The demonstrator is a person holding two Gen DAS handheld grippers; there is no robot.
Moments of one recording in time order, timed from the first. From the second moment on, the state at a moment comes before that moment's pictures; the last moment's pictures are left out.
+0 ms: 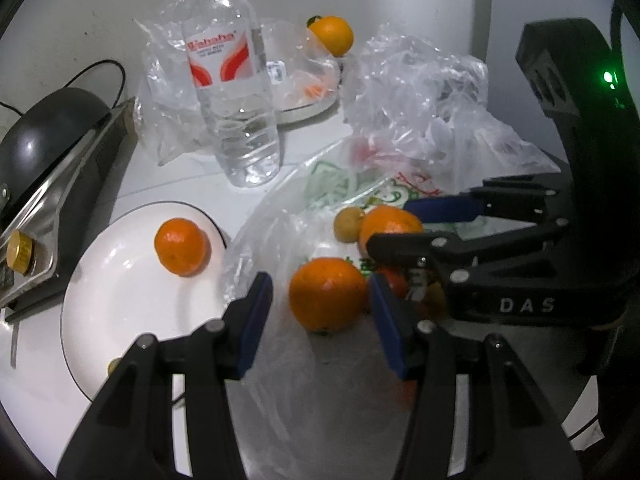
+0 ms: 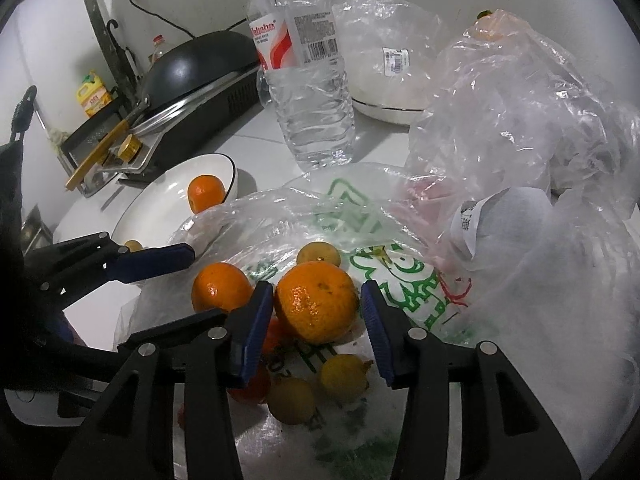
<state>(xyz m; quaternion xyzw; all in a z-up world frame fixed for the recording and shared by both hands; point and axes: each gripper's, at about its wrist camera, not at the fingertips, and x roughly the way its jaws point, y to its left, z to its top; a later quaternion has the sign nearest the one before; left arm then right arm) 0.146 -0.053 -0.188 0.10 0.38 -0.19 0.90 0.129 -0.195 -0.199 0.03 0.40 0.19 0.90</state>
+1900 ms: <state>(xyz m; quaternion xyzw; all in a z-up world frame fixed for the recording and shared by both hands) 0.059 0.000 -0.115 0.07 0.26 -0.20 0.94 0.041 -0.142 -0.125 -0.03 0.32 0.16 0.93</state>
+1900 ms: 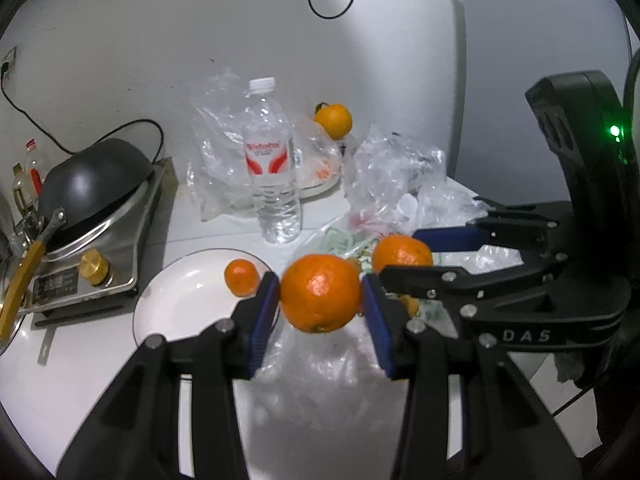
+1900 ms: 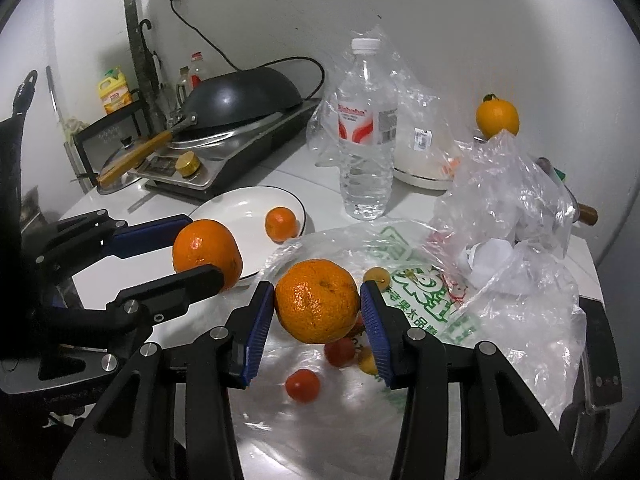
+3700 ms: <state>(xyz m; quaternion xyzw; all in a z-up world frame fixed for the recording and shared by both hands) 0.084 0.126 -0.139 0.02 0.26 -0.11 0.96 0.084 -0.036 -0.129 -0.08 0.35 0.23 0.91</state>
